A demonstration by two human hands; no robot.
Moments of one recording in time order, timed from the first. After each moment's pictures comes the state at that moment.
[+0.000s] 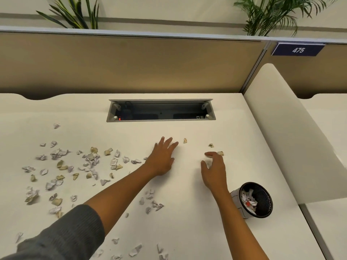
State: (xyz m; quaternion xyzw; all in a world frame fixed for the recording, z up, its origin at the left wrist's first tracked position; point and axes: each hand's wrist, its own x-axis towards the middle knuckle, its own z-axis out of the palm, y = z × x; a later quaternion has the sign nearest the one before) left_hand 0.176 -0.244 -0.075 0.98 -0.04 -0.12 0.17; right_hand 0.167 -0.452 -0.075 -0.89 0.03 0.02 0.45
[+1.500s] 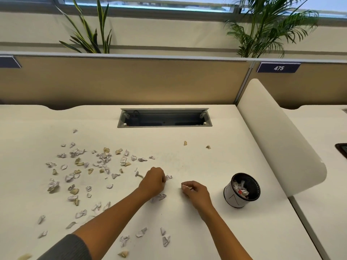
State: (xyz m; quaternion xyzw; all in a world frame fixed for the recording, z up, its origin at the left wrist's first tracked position) left_hand 0.072 -0.250 -0.064 0.97 0.07 -0.10 0.22; right_hand 0.067 -0.440 -0.085 -0.77 0.09 0.20 0.61
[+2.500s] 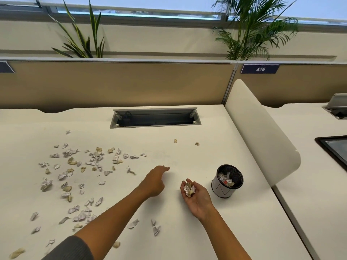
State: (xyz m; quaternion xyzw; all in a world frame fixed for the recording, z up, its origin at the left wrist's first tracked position) left_hand 0.047 -0.285 -0.053 0.94 0.03 -0.13 0.30; right_hand 0.042 -0.468 -0.056 -0.25 0.34 0.25 0.87
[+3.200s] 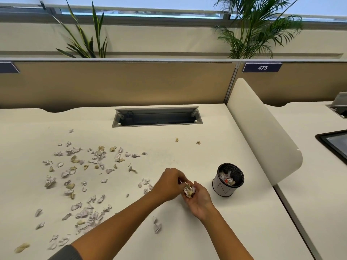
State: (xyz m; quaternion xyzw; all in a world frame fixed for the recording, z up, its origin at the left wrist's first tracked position) left_hand 0.036 -0.337 -0.028 0.92 -0.02 -0.06 0.38; right_hand 0.037 -0.469 -0.059 -0.31 0.33 0.27 0.85
